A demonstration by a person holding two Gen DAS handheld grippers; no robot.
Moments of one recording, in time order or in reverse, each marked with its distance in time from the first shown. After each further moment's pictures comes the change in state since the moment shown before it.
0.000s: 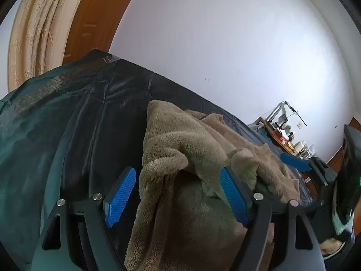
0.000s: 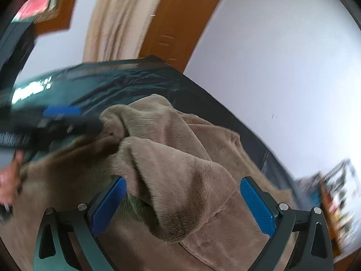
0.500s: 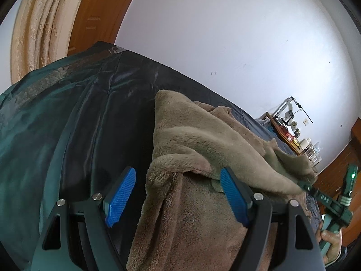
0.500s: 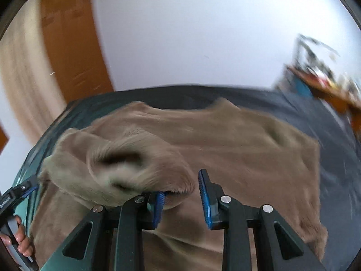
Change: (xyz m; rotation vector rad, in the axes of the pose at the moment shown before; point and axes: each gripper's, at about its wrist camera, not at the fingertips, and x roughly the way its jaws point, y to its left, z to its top) left arm 0.013 0.005 -0.001 -0.013 0.050 0.039; right arm -0.022 -0.147 -0.112 0.733 0.069 -0.128
